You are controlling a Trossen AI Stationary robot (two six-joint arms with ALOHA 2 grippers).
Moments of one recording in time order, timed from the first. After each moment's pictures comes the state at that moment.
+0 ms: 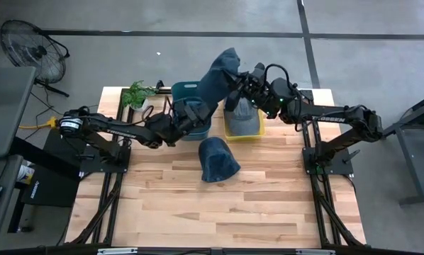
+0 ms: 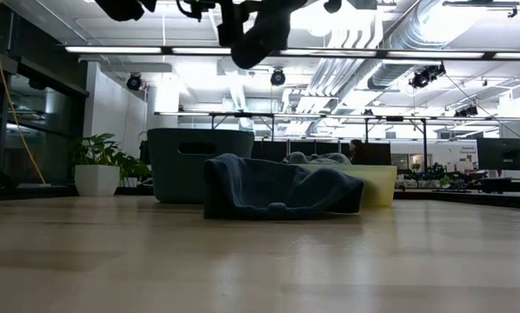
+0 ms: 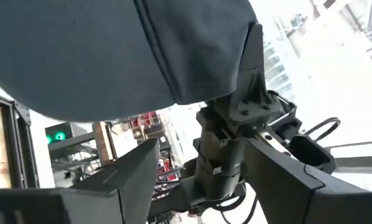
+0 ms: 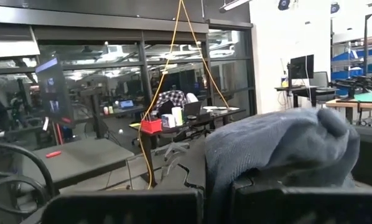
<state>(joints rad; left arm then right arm) -0.01 1.48 0.92 0.98 -0.54 -1.18 -0.20 1.41 1.22 0.46 0.41 0.04</state>
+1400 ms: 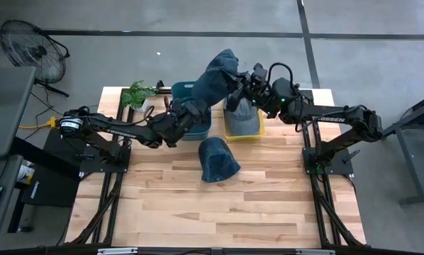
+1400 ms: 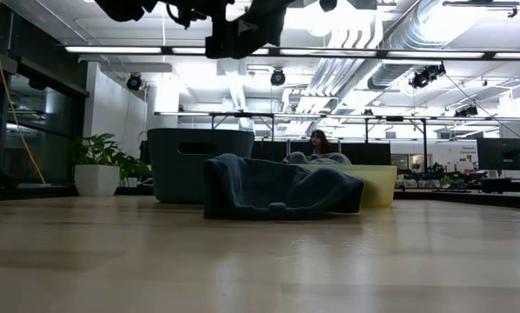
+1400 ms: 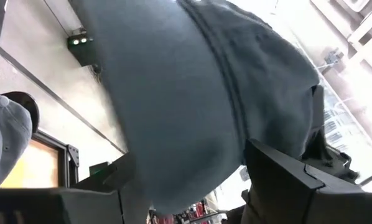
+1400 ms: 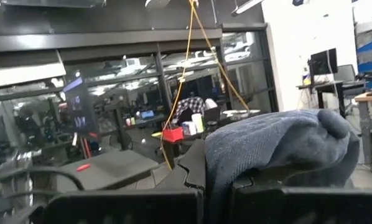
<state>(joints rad) -0.01 1.48 0.92 0.92 -0.77 -1.15 -0.20 1.41 1.22 0.50 0.35 0.13</state>
